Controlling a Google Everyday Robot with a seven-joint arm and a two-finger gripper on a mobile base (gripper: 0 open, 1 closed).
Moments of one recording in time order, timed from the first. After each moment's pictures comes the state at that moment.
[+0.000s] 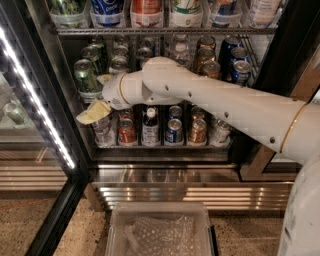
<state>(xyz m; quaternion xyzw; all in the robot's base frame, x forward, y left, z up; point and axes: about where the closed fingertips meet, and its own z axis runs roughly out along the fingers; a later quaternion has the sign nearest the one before) 0.643 0.193 0.830 -0.55 0.63 0.27 0.48</state>
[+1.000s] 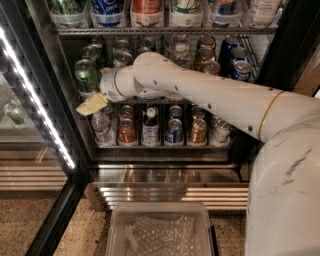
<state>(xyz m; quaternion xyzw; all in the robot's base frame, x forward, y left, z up) 0.691 0.206 0.822 -0.54 0.65 0.23 0.49</state>
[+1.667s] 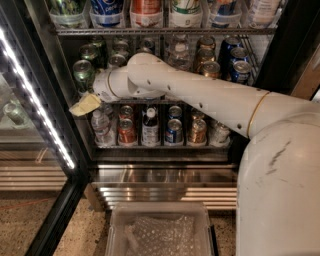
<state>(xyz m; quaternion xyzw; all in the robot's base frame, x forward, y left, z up) 0.688 0.235 0.821 -0.55 0.63 0.26 0.48</state>
